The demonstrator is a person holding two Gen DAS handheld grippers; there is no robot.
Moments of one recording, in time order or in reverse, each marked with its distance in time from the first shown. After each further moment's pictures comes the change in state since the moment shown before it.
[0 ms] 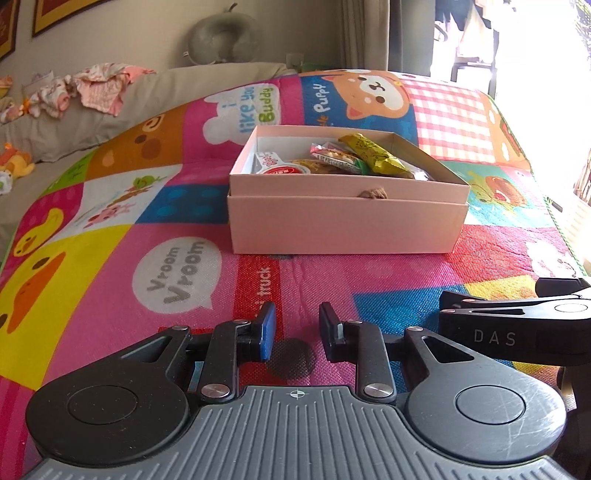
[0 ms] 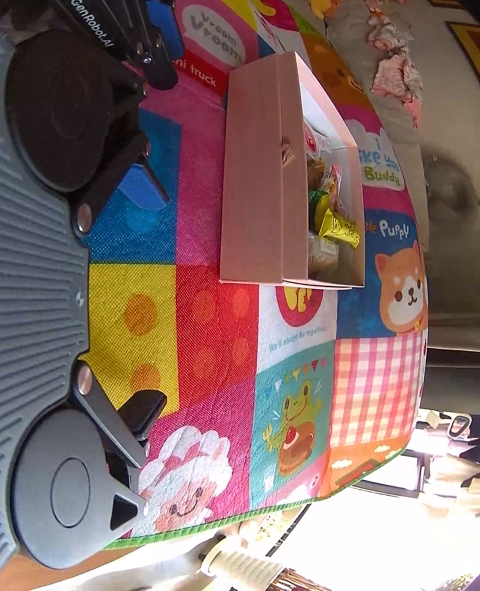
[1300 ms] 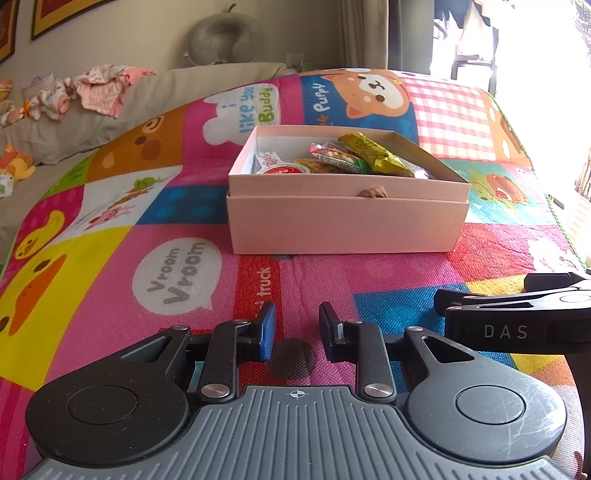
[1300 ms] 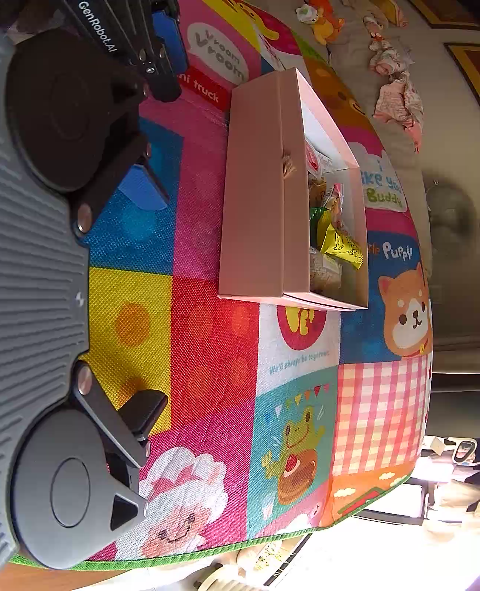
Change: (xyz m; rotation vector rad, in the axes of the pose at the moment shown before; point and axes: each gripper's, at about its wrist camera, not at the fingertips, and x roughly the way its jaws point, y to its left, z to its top) left arm 0.000 -0.001 -0.001 0.009 0.000 0.007; right arm 0.007 -0.012 0.004 -0.011 0.012 0.116
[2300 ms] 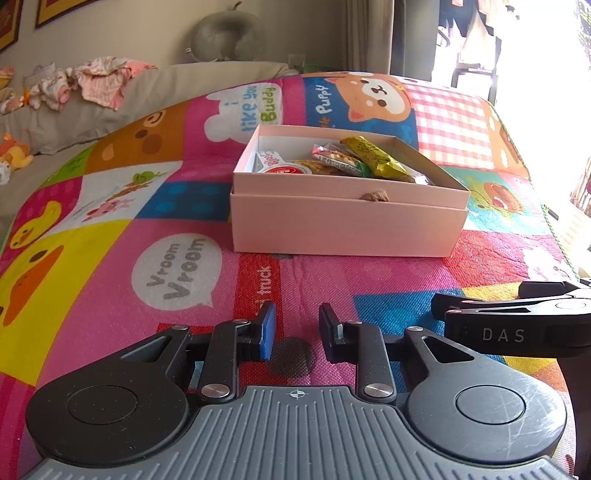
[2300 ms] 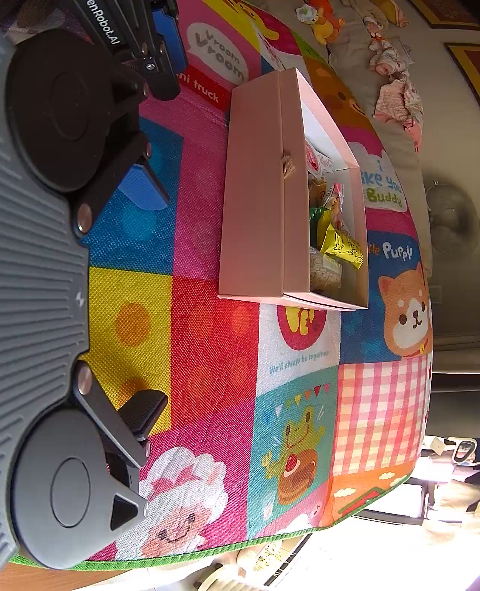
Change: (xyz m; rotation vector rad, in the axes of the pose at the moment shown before) left arm -0.002 0.007 0.000 -0.040 -0.002 -0.027; right arm 0.001 0.000 0.000 0.000 0.000 0.000
